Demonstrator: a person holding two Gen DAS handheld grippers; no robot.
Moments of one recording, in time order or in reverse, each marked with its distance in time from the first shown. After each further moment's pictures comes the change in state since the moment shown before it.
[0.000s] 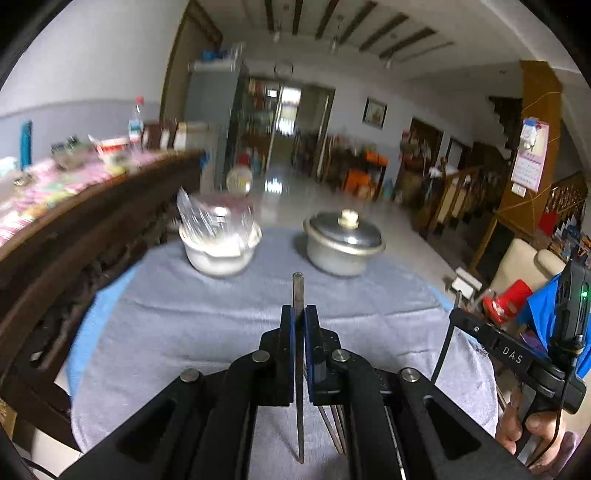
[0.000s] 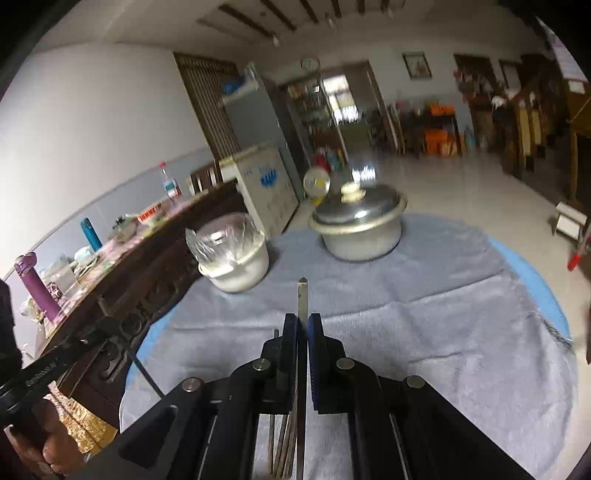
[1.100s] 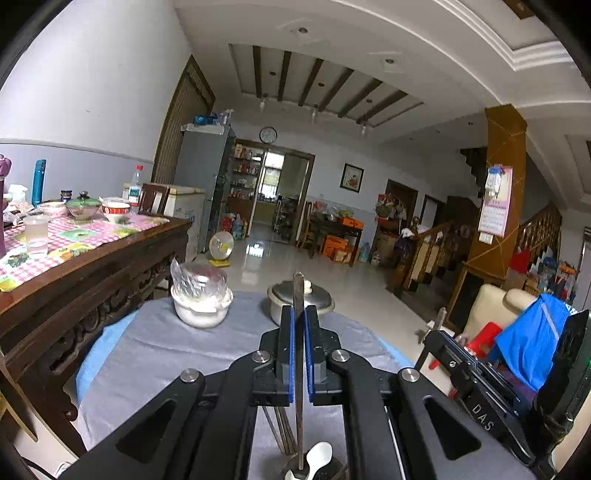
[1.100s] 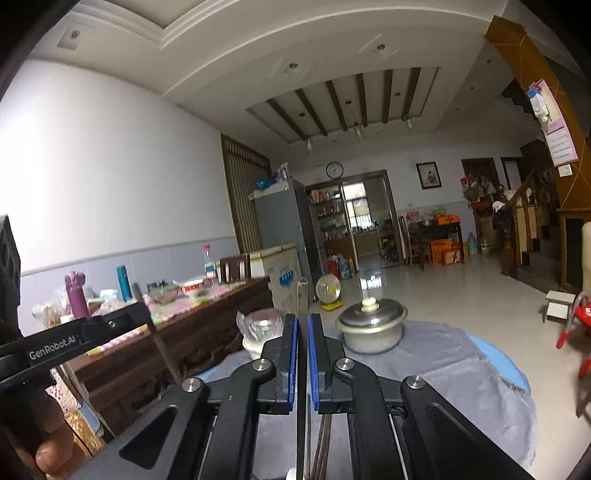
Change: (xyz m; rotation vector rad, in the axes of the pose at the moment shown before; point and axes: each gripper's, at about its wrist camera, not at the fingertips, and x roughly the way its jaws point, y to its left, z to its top) left arm -0.126 -0.043 -0.012 -0.013 -0.244 -0.086; right arm -0.148 0.075 -0.028 -0.130 -0.368 0.030
